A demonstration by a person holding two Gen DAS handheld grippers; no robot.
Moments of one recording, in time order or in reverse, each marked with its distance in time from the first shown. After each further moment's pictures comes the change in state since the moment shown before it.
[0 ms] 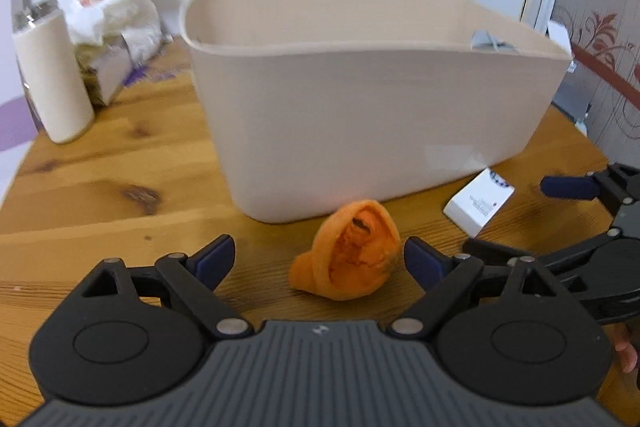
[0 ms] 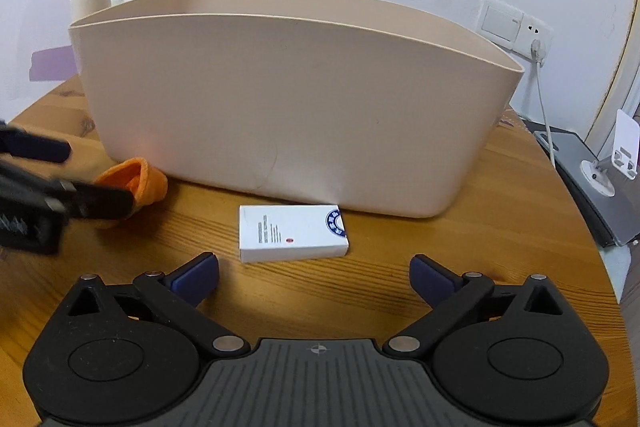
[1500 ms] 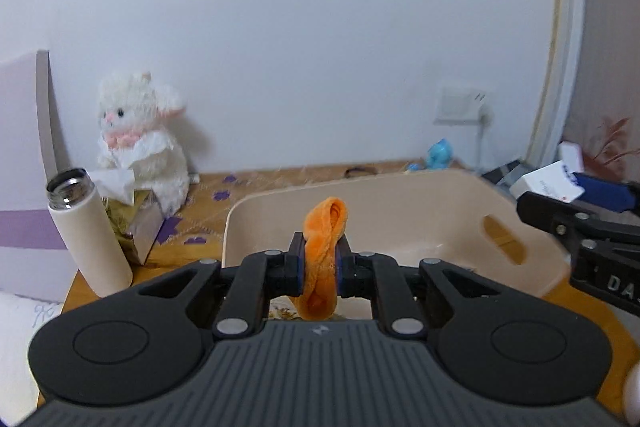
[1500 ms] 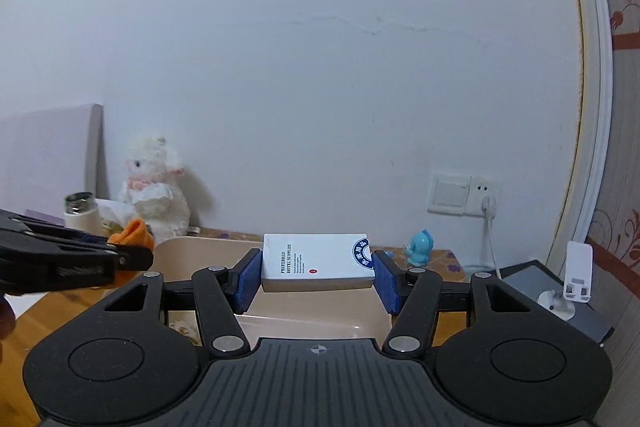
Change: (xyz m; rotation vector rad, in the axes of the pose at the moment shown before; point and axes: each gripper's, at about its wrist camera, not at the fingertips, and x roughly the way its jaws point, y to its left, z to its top) left arm -0.054 -0.001 0.128 -0.033 -0.261 0.076; right arm -0.090 -0.020 0.123 0.080 -0.395 -0.070
